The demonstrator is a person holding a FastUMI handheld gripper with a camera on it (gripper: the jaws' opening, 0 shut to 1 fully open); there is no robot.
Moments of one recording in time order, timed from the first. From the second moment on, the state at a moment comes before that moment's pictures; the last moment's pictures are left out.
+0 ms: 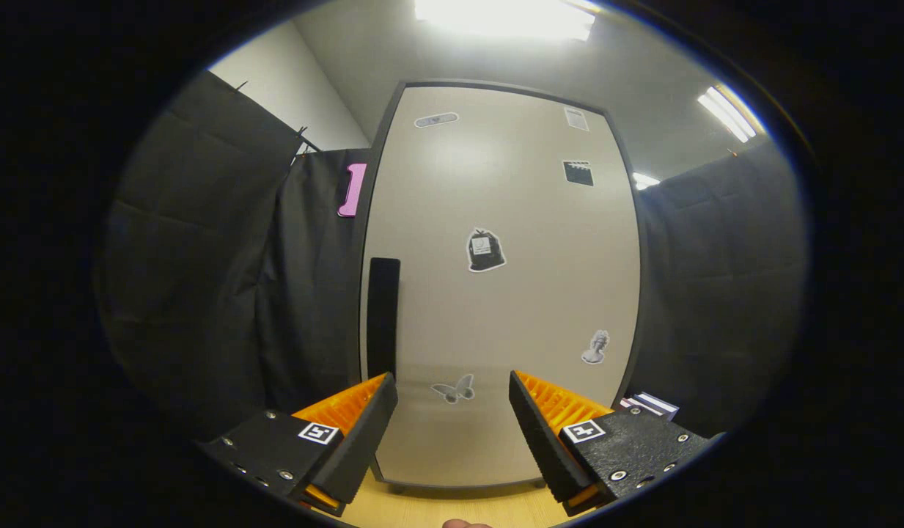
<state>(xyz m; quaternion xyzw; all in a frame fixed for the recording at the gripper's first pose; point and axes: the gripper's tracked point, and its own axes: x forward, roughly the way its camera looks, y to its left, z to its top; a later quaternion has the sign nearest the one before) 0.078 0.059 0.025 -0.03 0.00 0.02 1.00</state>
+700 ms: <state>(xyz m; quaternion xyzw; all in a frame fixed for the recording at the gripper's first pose) 0.158 0.116 0.012 -0.04 0.03 0.04 1.00</state>
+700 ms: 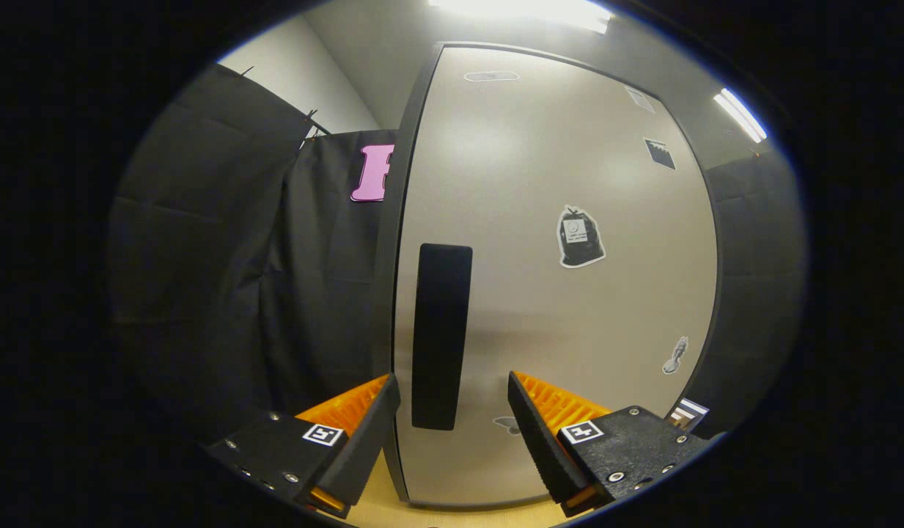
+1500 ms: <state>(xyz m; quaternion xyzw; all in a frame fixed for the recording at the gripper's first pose) 0.164 0.129 0.001 -0.01 0.05 0.09 0.99</state>
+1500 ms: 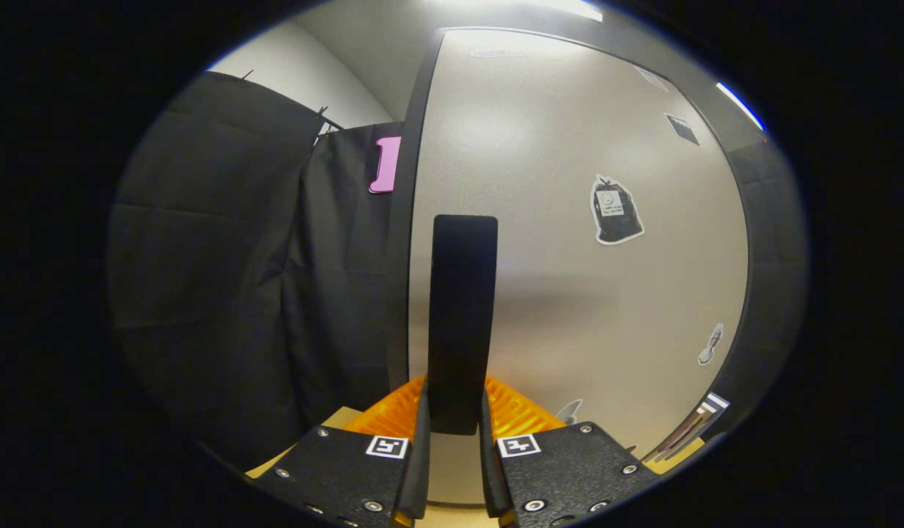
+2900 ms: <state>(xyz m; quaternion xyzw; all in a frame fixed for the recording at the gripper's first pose) 0.010 0.064 0.010 0.00 0.07 0.32 0.94</state>
